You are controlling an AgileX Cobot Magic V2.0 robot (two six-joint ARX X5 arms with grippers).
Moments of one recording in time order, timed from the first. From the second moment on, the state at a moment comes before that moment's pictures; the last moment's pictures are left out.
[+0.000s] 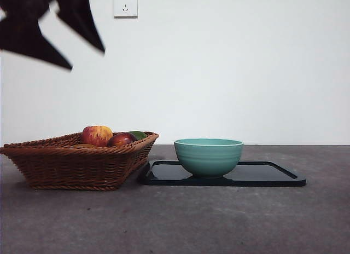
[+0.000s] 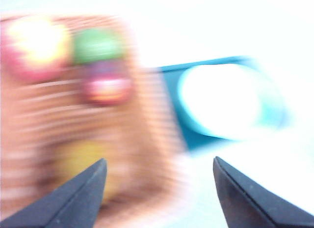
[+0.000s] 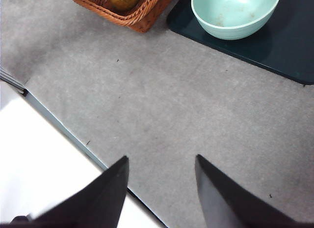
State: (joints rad) left arm -0.45 1.08 0.88 -0.37 0.17 -0.23; right arm 0.44 0.62 0.82 -0.98 -0.39 0.10
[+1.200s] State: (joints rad) left arm -0.45 0.82 0.88 -0.80 0.40 -0.04; right arm 0.44 0.62 0.82 -0.98 -0.39 0.11
